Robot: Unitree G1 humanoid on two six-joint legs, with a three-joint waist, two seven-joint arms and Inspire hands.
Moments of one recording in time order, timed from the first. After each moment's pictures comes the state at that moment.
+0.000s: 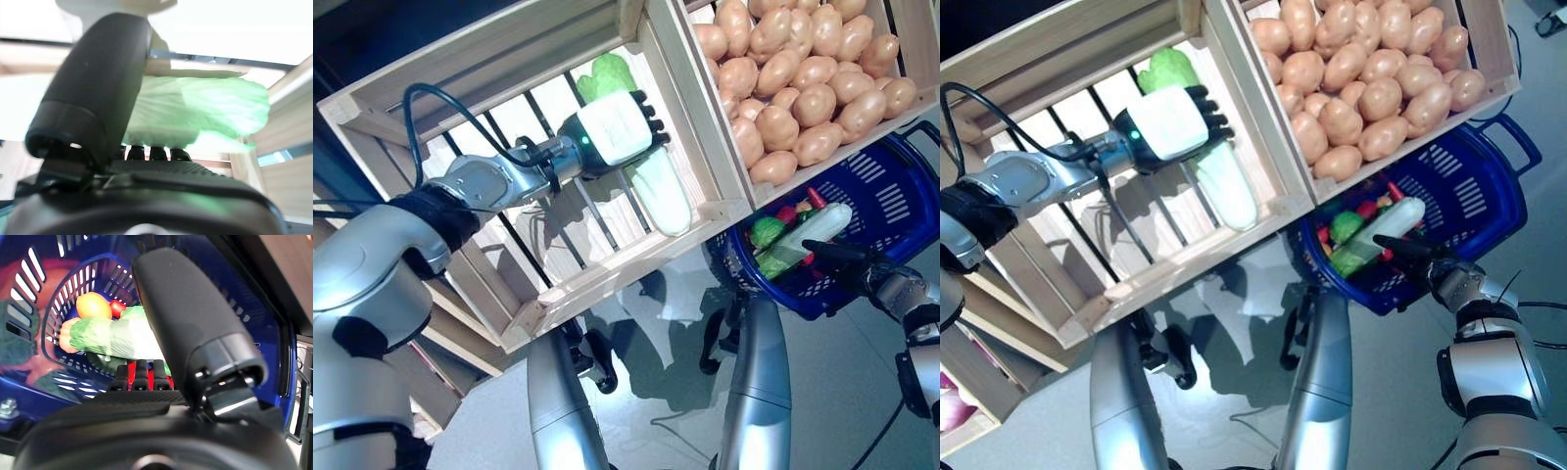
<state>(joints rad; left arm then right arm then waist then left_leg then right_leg) -1.49 0.87 -1.33 0.71 0.74 -0.27 0.36 -0.88 -0.77 0.20 1.28 1.01 0.31 0.14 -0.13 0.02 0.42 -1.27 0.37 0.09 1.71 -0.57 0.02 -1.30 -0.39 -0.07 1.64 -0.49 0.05</state>
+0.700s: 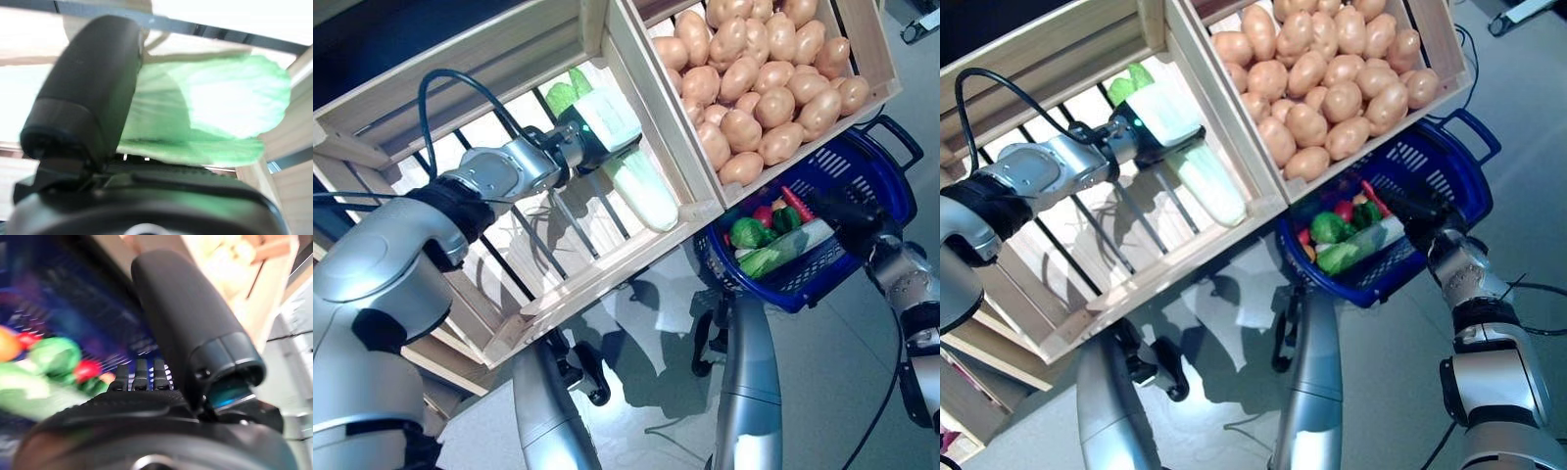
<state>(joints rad) -1.49 0.83 -1.30 0.82 0.70 -0.24 0.22 -0.81 -0.78 0.15 0.91 1.09 0.08 0.06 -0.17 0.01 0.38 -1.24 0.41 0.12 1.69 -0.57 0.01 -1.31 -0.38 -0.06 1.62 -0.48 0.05</state>
